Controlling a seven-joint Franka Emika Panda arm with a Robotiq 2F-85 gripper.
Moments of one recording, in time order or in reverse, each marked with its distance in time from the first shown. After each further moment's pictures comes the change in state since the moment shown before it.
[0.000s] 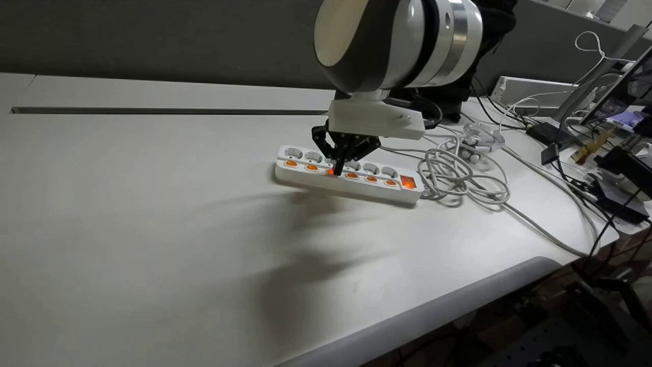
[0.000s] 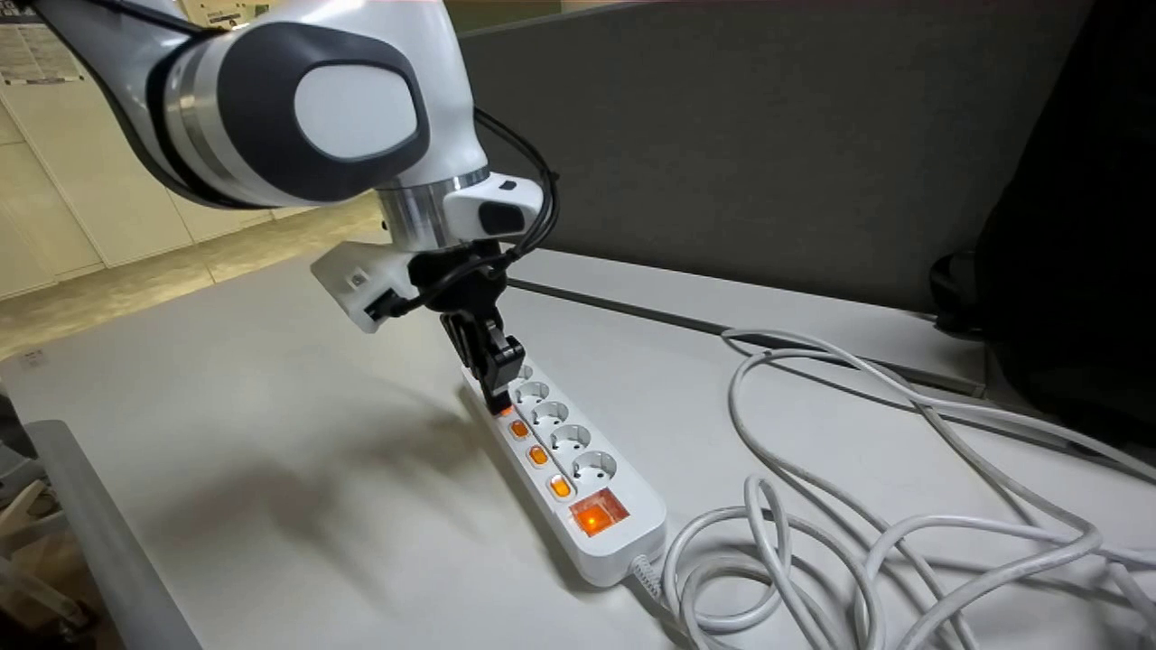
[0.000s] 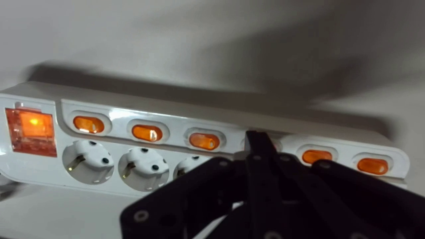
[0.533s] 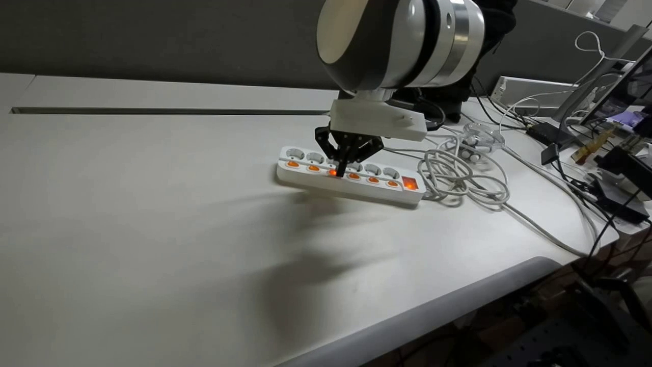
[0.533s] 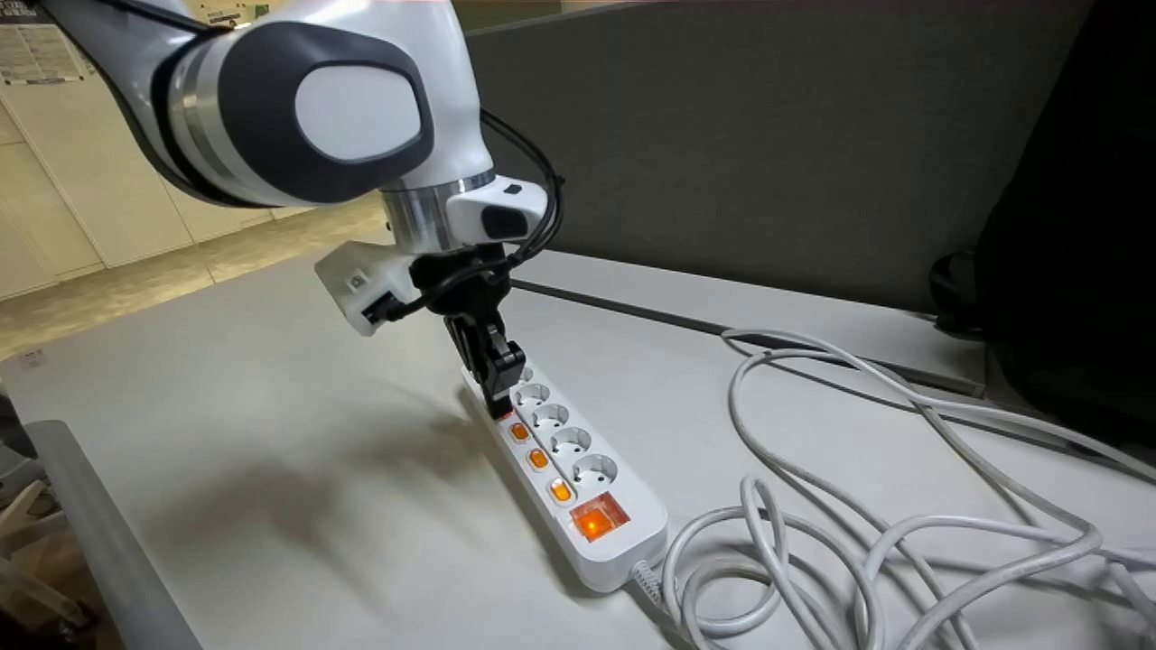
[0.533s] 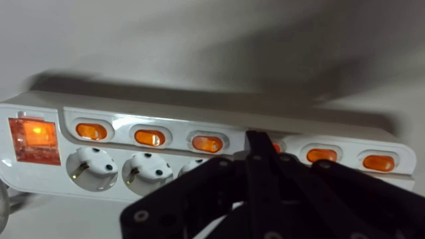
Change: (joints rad) arm -0.009 0.001 -0.001 0.000 0.028 -0.015 0.007
